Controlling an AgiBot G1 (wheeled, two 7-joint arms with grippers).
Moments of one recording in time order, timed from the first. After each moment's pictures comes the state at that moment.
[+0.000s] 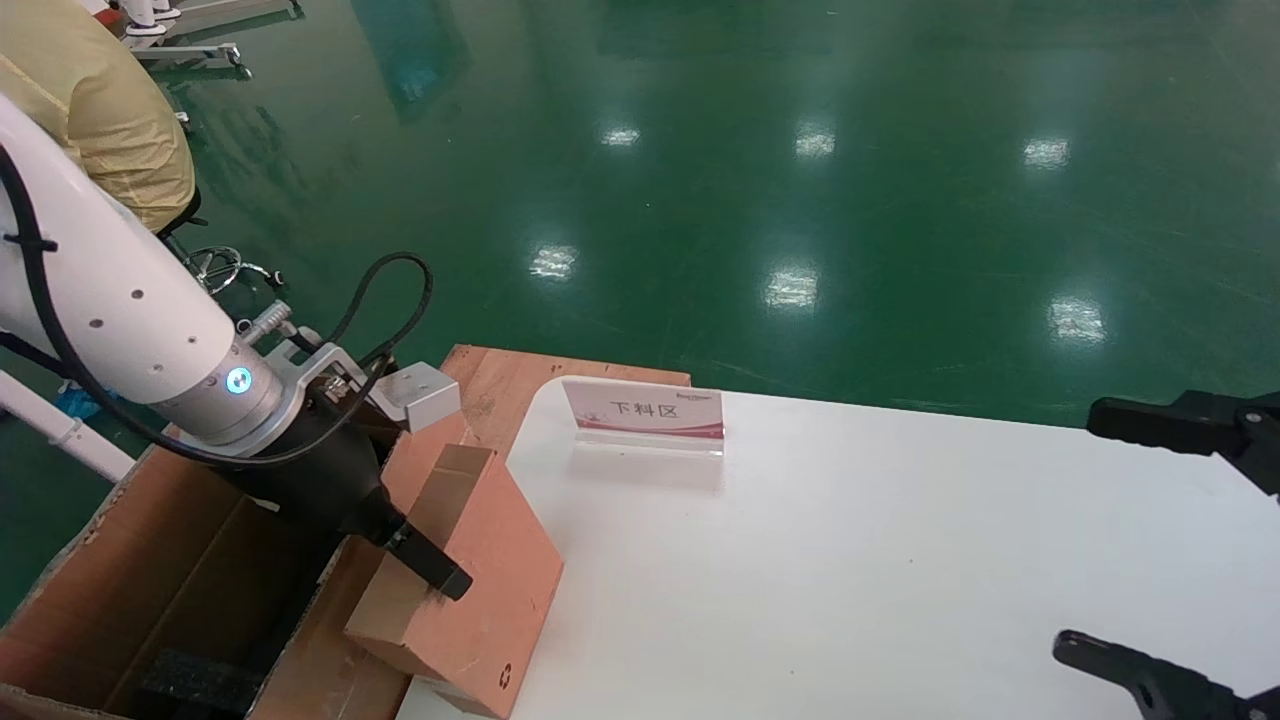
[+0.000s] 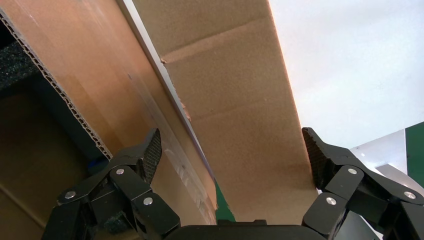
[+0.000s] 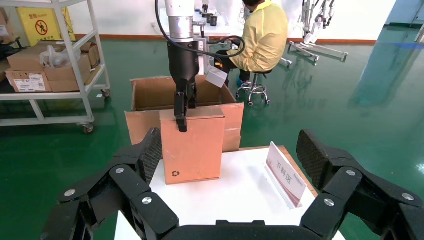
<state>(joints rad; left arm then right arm) -2.14 0.61 1.71 -1.36 1.45 1.46 -1.61 1.08 -0.61 -0.29 1.28 -0.72 -1.49 0.18</state>
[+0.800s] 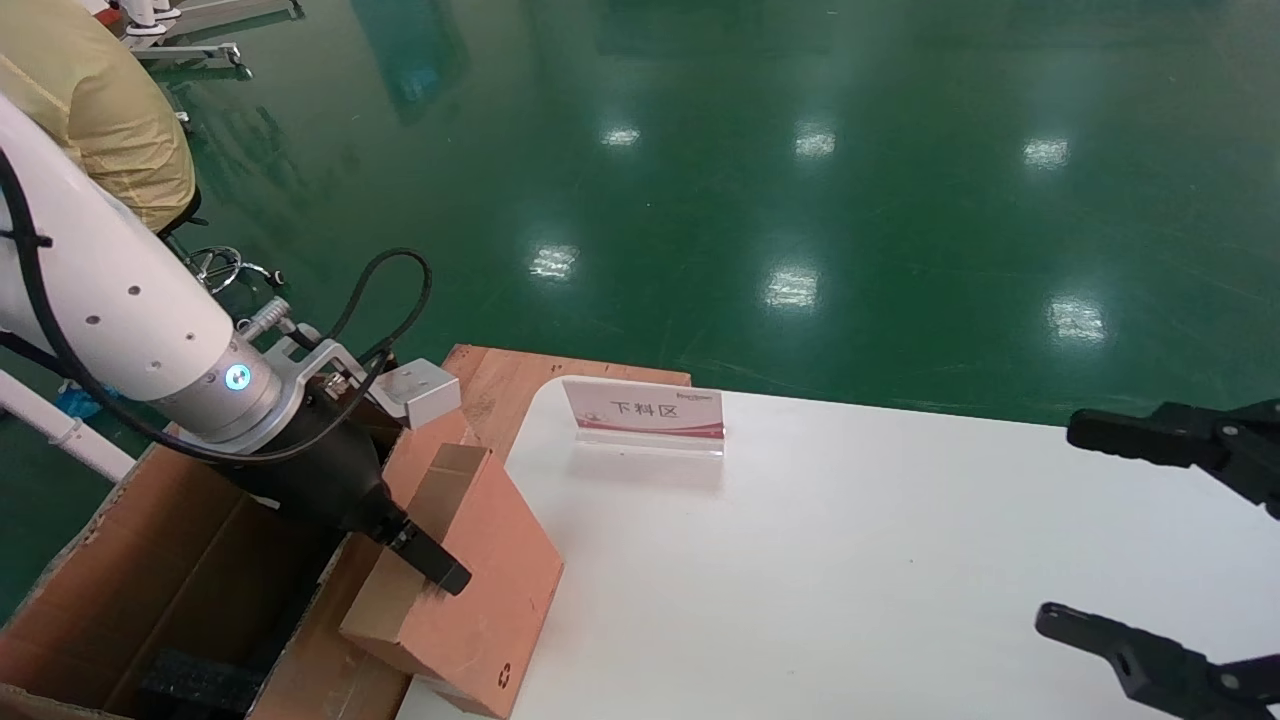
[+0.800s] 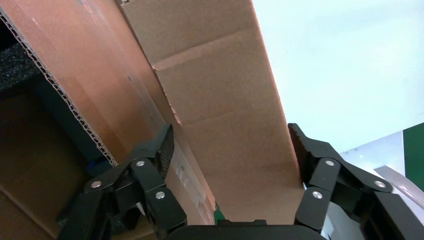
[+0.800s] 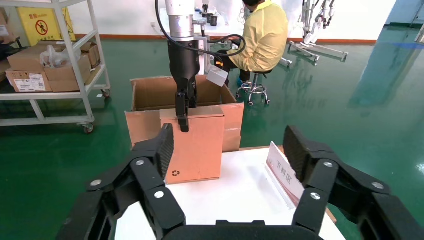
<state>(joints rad) -2.14 0.61 1.71 -1.36 1.45 1.46 -1.61 1.08 -0.61 -0.29 1.28 -0.72 -1.49 0.18</state>
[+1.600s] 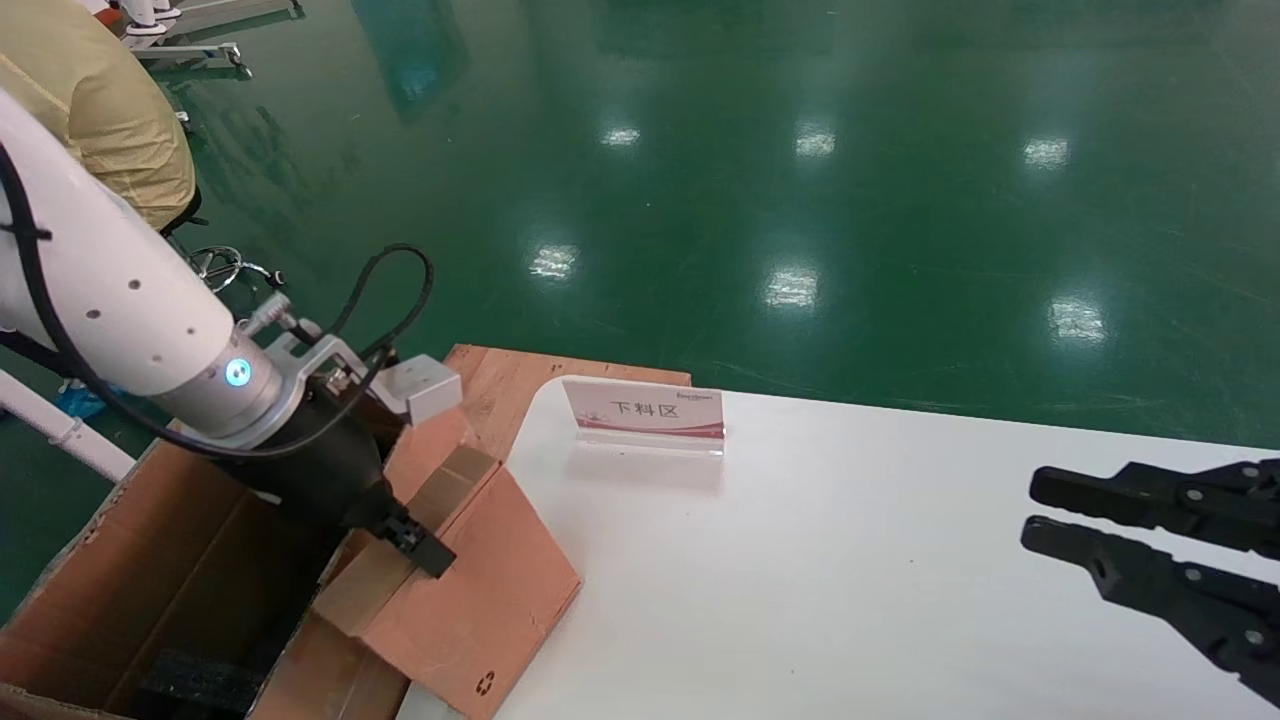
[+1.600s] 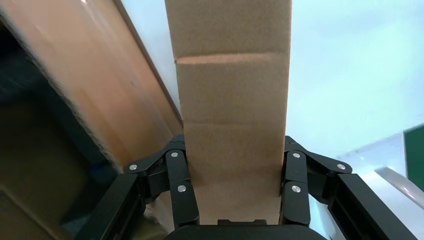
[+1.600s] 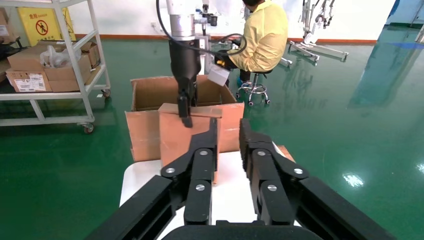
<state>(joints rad) -2.23 0.64 1.68 -1.34 1.47 1.48 -1.60 1.08 -0.61 -0.29 1.28 -0.72 -1.49 0.18</state>
